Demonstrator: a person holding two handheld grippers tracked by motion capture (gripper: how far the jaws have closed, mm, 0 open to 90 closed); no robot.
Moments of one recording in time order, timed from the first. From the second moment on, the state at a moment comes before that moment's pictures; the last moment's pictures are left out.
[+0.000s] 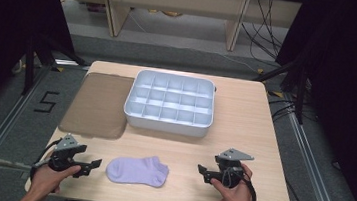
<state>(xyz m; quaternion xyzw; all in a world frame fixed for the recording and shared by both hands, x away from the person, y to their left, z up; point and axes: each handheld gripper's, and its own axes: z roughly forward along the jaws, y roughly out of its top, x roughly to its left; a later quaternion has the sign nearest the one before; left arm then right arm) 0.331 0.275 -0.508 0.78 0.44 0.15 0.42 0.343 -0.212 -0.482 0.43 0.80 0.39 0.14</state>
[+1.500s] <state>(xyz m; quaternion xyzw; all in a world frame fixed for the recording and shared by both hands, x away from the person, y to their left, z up) 0.331 0.276 -0.506 0.80 0.43 0.15 0.40 0.357 -0.093 -0.489 0.30 0.88 0.34 0.09</state>
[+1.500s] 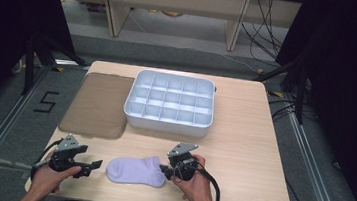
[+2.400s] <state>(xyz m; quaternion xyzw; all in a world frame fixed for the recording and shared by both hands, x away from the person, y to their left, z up) 0.330 0.274 -0.505 0.80 0.42 0.14 0.40 0.361 -0.086 -0.495 0.29 0.90 0.32 0.06</state>
